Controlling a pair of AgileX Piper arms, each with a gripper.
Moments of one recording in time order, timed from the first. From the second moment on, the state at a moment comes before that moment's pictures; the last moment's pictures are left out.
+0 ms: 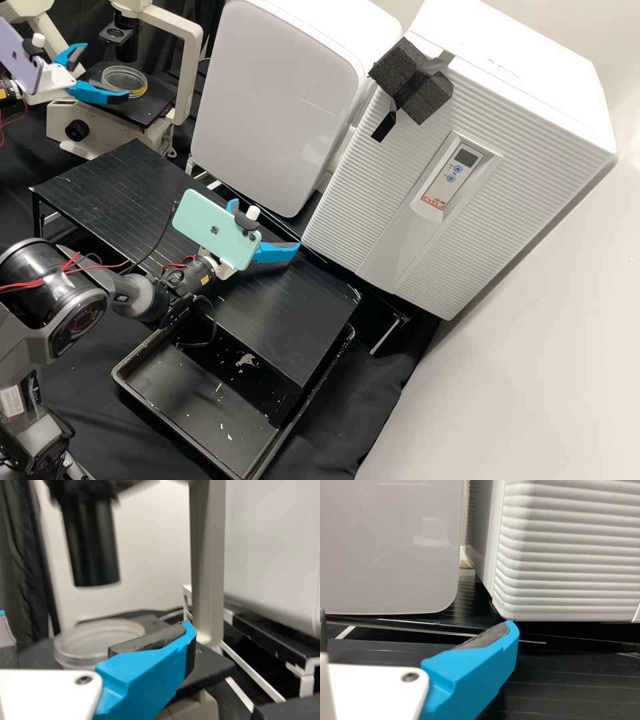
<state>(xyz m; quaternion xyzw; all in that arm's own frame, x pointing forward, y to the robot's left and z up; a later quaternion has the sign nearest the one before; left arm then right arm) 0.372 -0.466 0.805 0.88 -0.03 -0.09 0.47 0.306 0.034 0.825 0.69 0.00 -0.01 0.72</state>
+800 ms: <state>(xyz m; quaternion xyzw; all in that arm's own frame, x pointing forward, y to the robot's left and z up) 0.390 -0.451 0.818 0.87 0.00 -0.07 0.49 0.306 0.034 0.825 0.69 0.00 -0.01 0.72</state>
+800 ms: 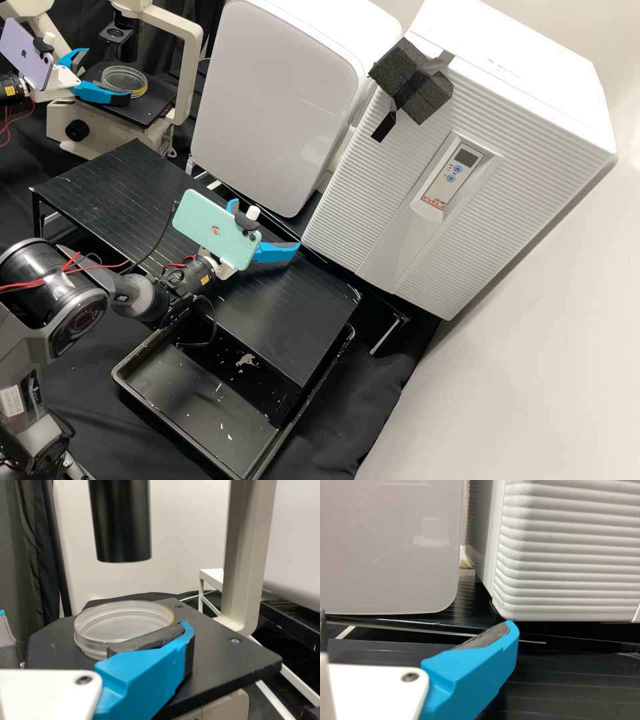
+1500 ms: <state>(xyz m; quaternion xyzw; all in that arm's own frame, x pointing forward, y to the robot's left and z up) 0.407 -0.454 0.817 0.84 0.01 -0.09 0.53 0.306 0.034 0.825 0.69 0.00 -0.01 0.72</state>
